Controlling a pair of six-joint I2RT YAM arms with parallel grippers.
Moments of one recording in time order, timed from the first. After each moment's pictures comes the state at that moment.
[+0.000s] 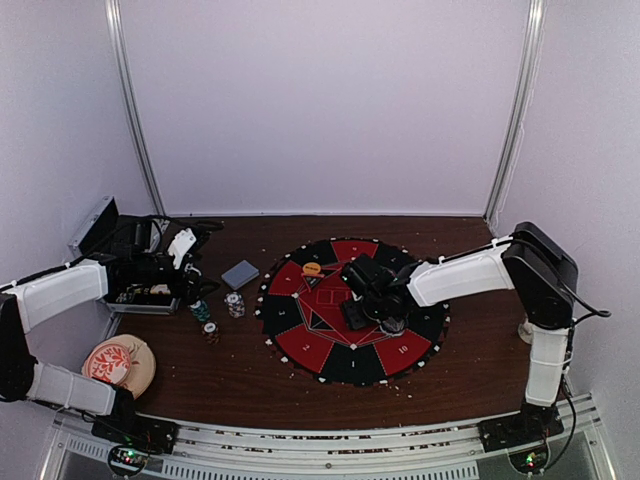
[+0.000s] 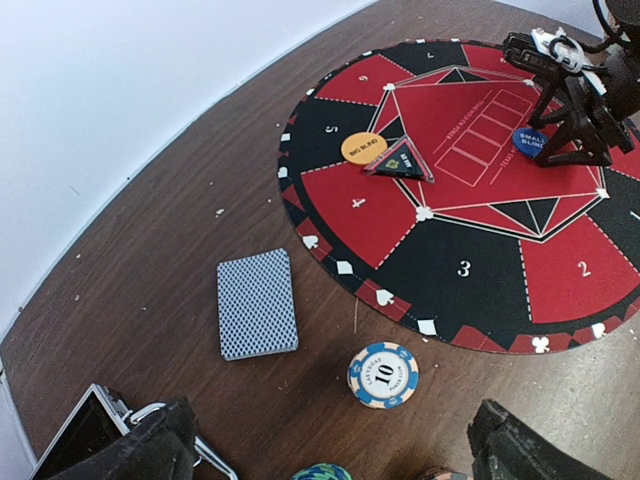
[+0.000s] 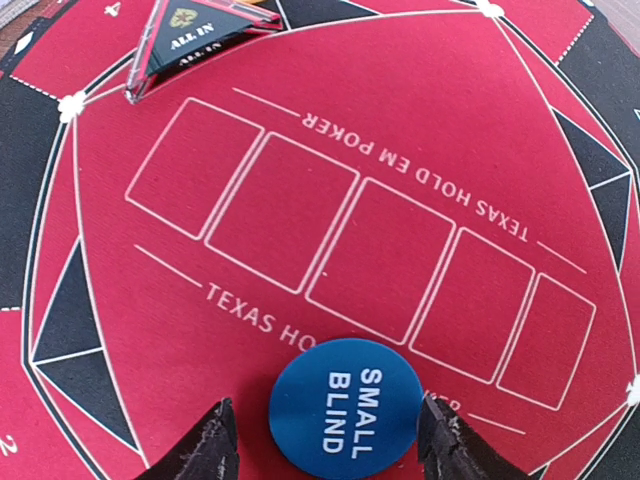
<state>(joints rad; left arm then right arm) -0.18 1.24 0.75 -0.19 0.51 0.56 0.88 1.97 1.20 -0.24 0.30 0.40</state>
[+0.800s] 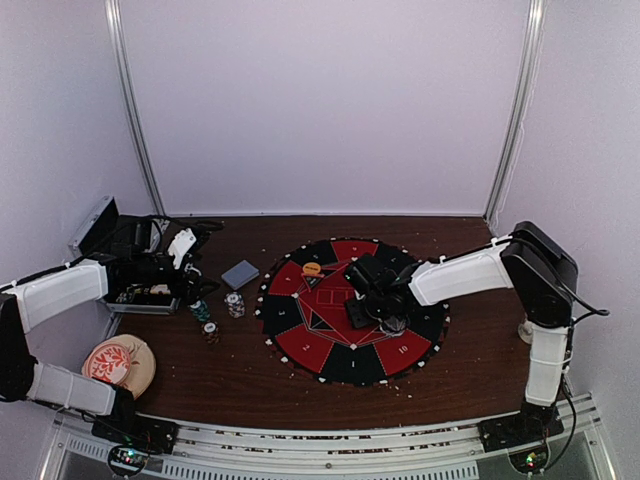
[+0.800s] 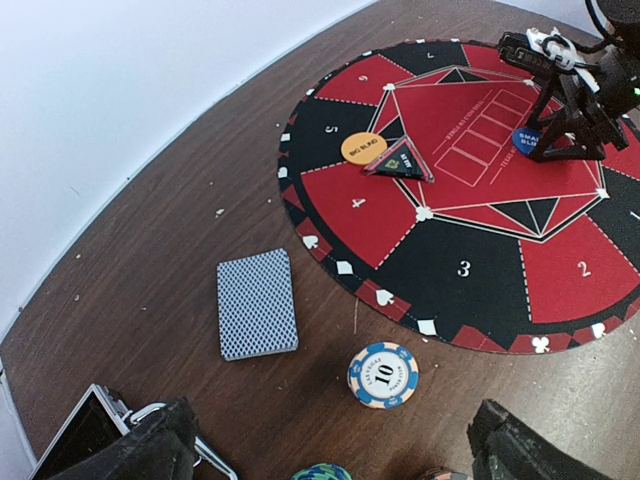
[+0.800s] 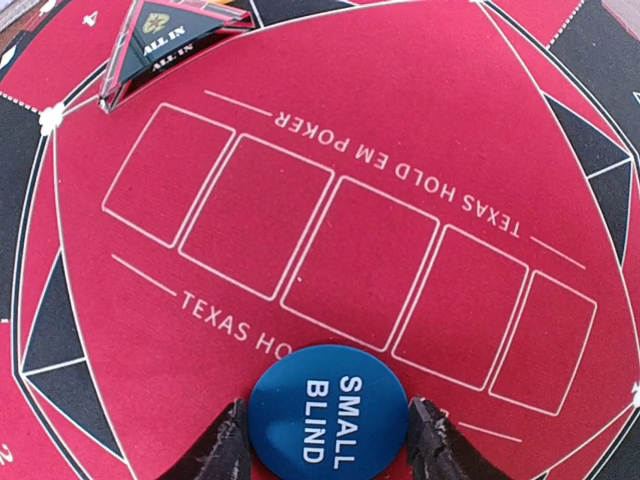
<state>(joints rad) -0.18 1.24 0.75 -0.19 0.51 0.56 0.86 1.97 1.19 -0.22 0.27 0.42</state>
